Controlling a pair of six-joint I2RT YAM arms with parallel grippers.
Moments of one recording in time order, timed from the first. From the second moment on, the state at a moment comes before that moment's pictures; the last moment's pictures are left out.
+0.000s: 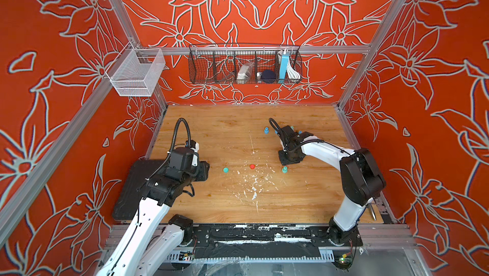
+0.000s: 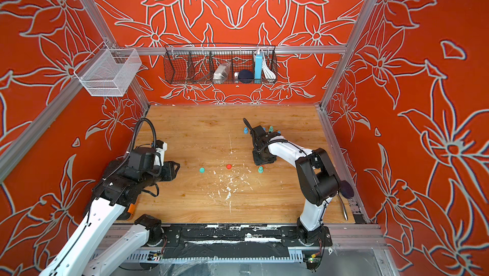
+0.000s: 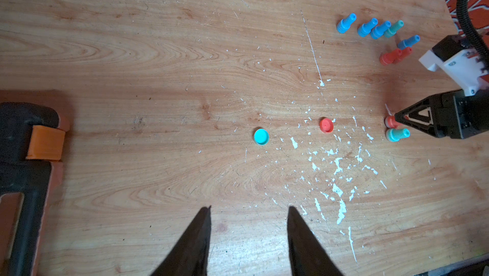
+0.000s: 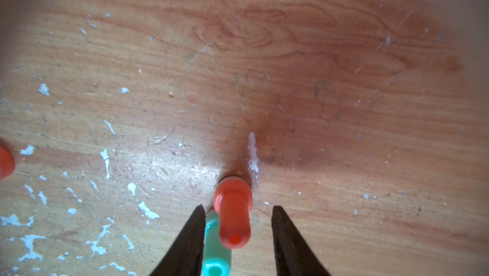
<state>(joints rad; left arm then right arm) -0.25 0.74 0.84 -0.90 0.01 -0.35 0.52 1.77 1.19 -0.79 0.06 0.31</state>
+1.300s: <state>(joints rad) -0.25 0.74 0.84 -0.90 0.01 -0.35 0.53 1.78 1.16 -0.76 0.05 0.32</state>
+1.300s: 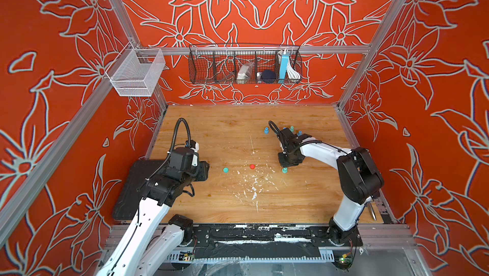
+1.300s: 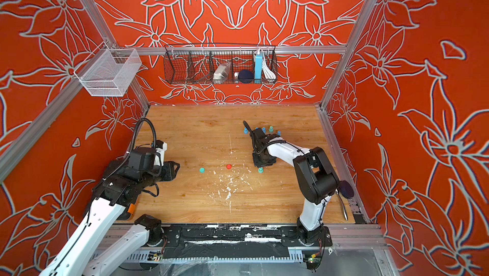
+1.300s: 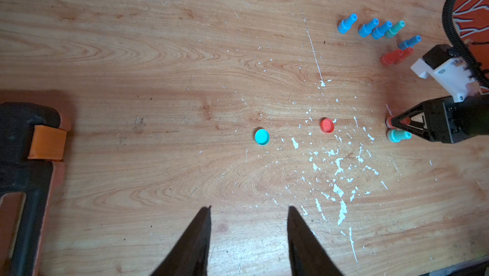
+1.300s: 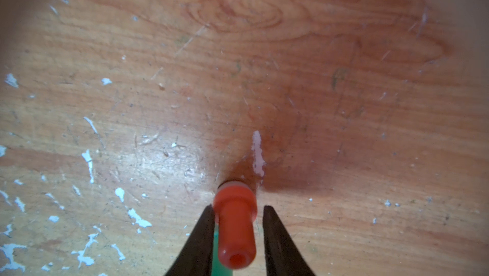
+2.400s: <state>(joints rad) -0.24 0.74 0.84 -0.90 0.00 -0.35 0.67 1.87 1.49 -0.93 0.10 0.27</state>
